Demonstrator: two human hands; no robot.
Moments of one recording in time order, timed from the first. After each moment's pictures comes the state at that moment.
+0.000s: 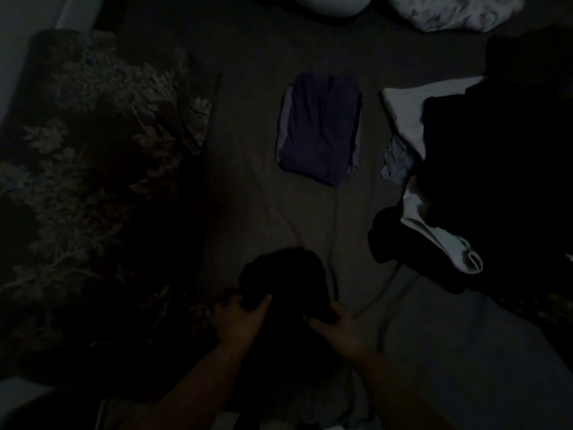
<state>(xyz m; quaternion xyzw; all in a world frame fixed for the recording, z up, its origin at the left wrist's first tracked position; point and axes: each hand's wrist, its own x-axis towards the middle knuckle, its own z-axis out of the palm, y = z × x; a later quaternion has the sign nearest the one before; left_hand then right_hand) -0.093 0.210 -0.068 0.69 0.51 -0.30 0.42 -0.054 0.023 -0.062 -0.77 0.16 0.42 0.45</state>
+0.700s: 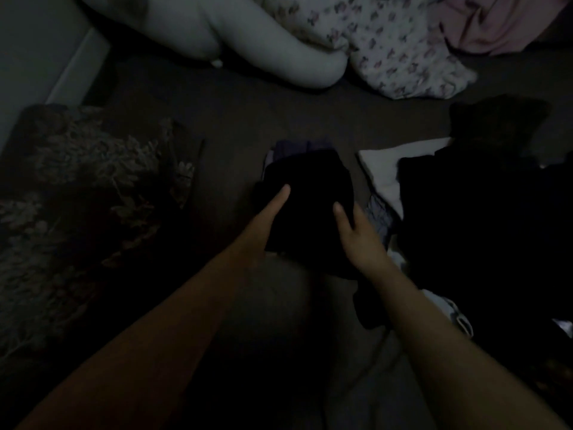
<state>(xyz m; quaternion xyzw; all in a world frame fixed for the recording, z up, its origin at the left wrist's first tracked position) 0.167 0.211 0.027 0.44 0.31 -0.21 0.81 0.182 0.044 0.030 -0.85 0.01 0.16 0.51</state>
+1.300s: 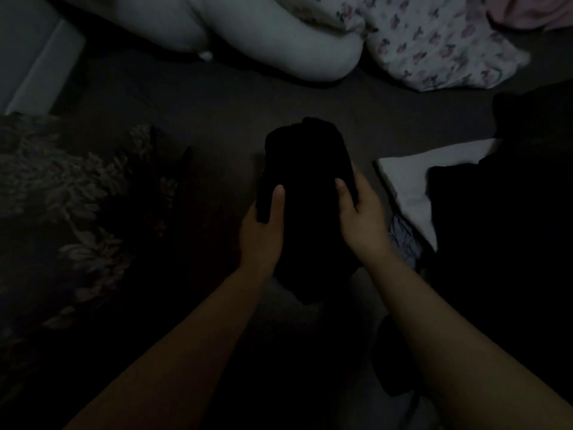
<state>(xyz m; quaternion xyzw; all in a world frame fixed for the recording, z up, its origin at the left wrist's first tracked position) 0.241 0.202 -0.042 0.71 0.35 0.07 0.61 0.288 0.072 -0.030 -0.83 -0.04 0.04 0.56</state>
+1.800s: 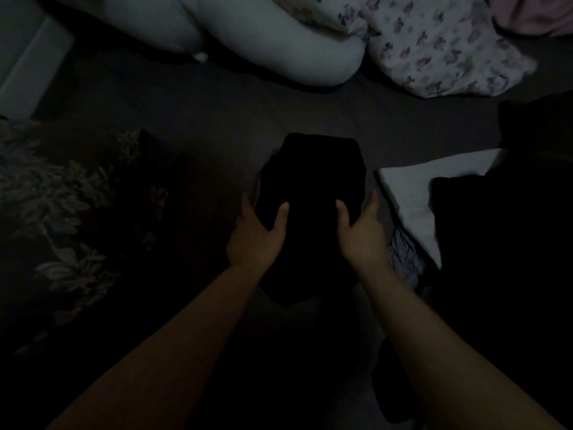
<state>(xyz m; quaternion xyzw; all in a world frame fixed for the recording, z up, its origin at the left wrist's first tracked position) 0.265 0.222 -0.071 0.87 0.34 -0.09 0.35 0.301 0.072 -0.050 -0.89 0.13 0.14 0.41</state>
